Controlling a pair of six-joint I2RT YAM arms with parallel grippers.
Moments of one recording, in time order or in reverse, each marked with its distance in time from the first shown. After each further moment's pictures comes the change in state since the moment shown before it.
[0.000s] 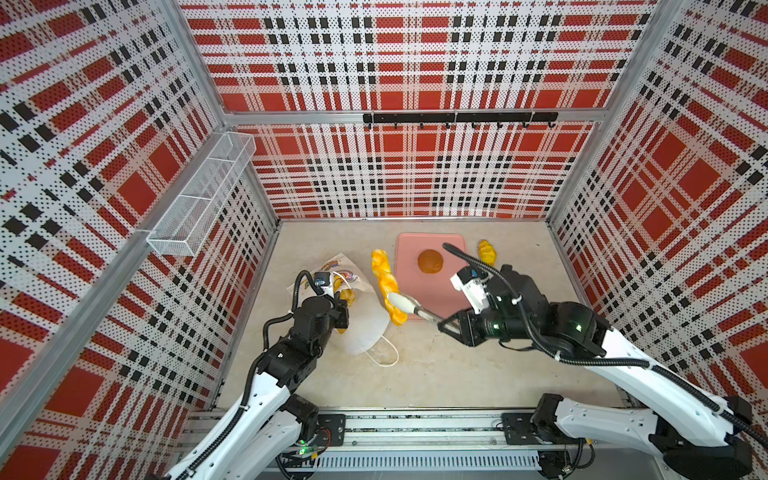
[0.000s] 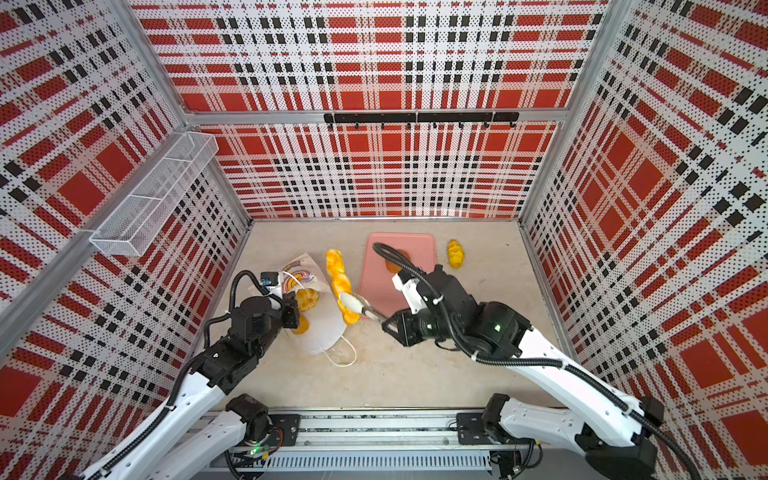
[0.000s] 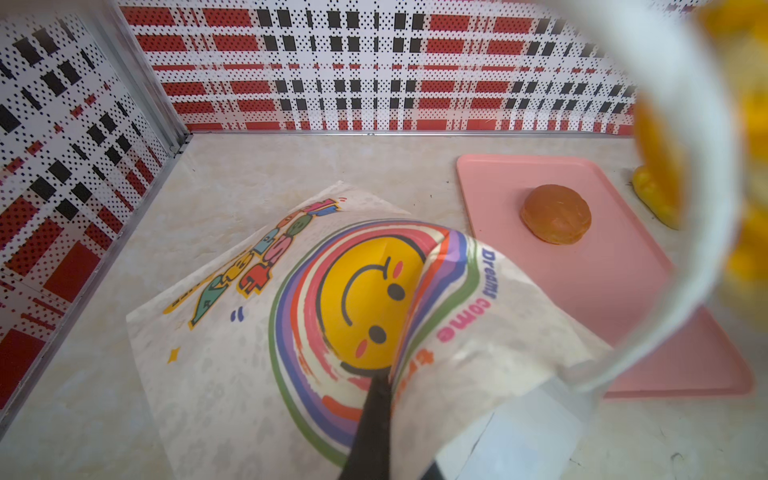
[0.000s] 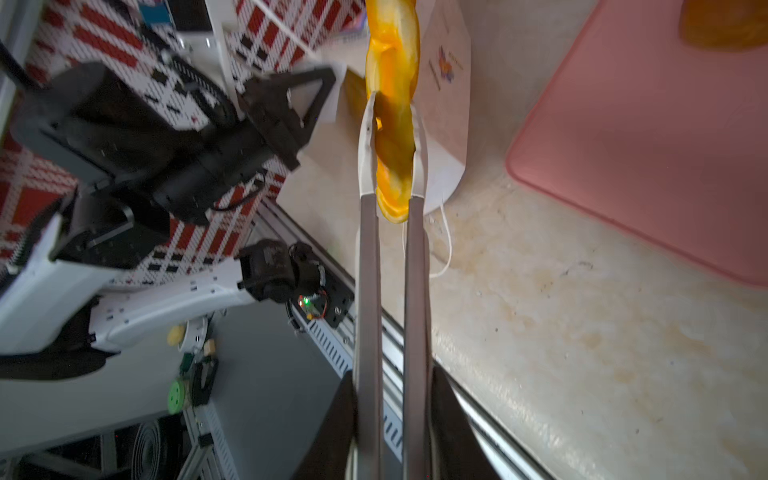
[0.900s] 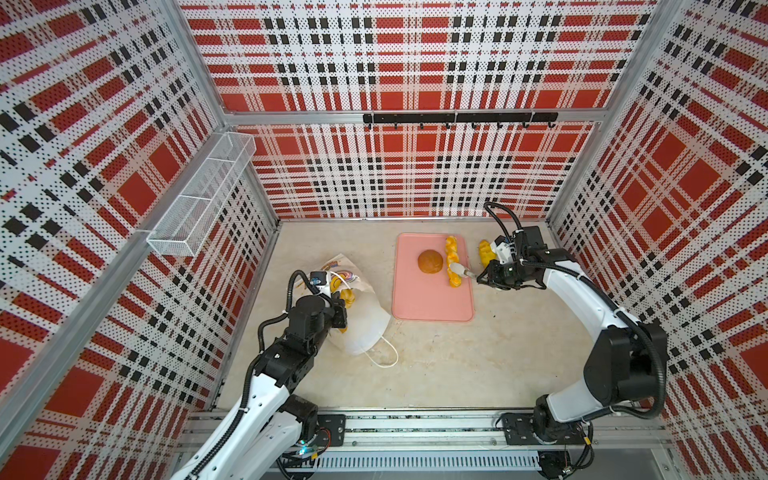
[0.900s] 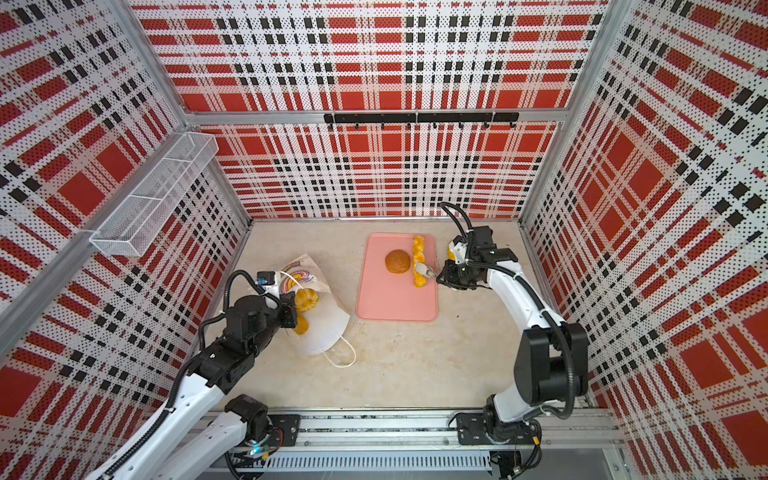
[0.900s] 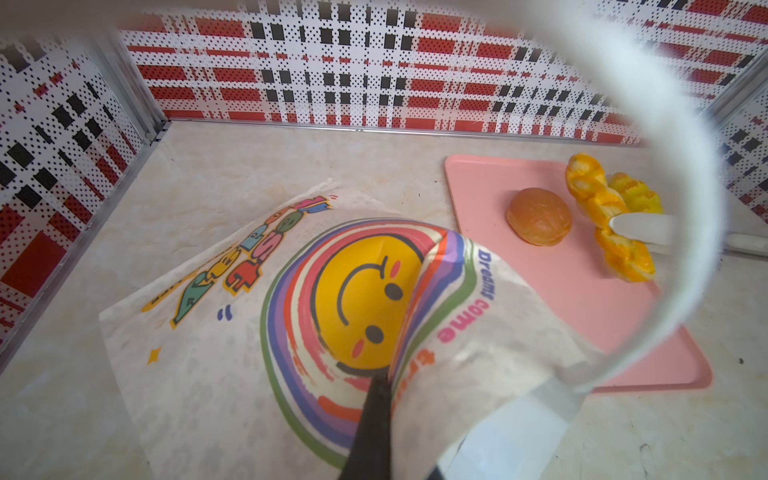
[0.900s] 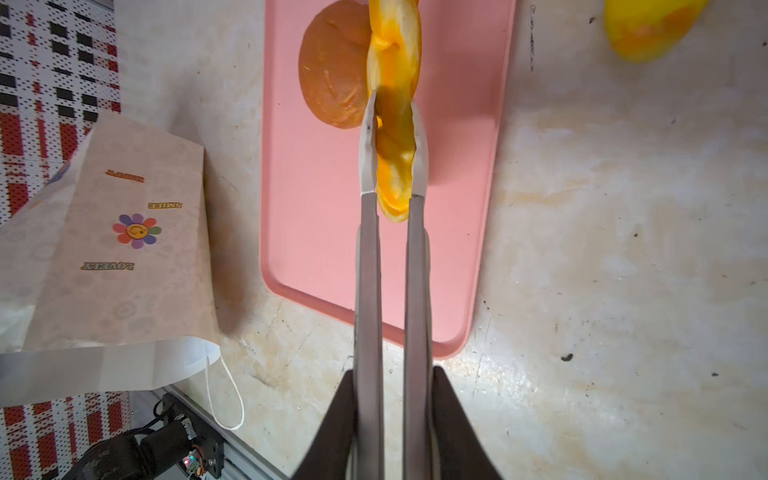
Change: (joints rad) left arm 0.068 -0.010 0.000 -0.002 0.111 -0.019; right arm -0.750 0.486 -0.014 0.049 -0.233 -0.346
